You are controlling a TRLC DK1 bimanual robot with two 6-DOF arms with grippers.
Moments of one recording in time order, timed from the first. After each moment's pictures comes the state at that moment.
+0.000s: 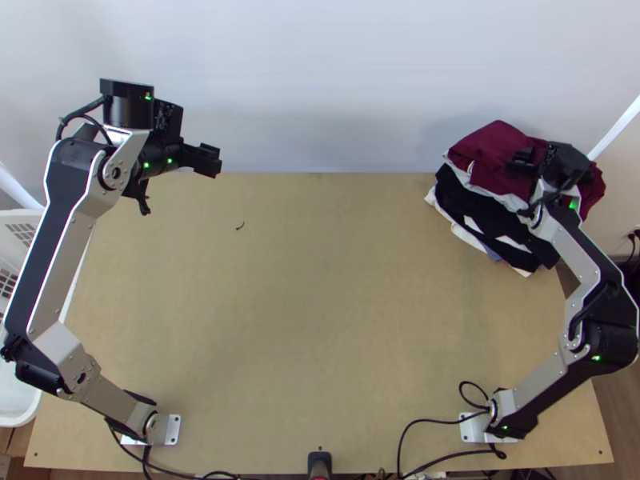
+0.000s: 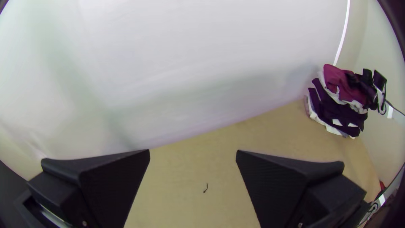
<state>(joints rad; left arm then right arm) -0.28 1.68 2.11 -1.00 -0.12 0.09 -0.17 1.81 1.36 0.33 0.30 -0.17</state>
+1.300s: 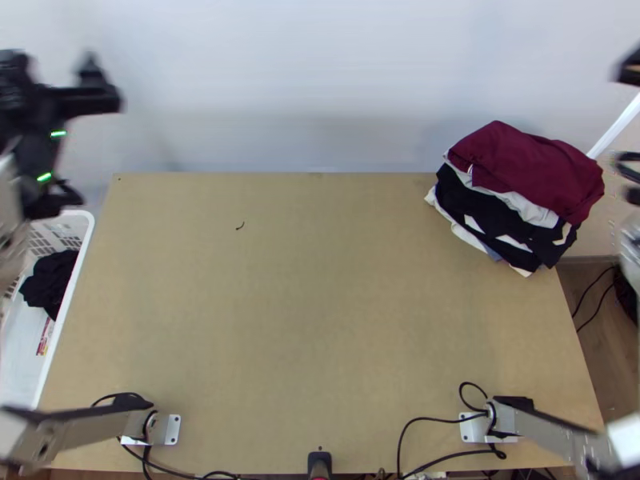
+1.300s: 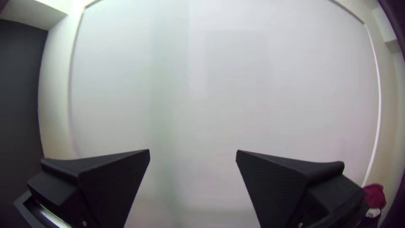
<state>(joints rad) -0.22 1.30 1.99 -0.44 -0.46 0.06 -0.03 1.21 1.74 0.28 0.20 -0.25</state>
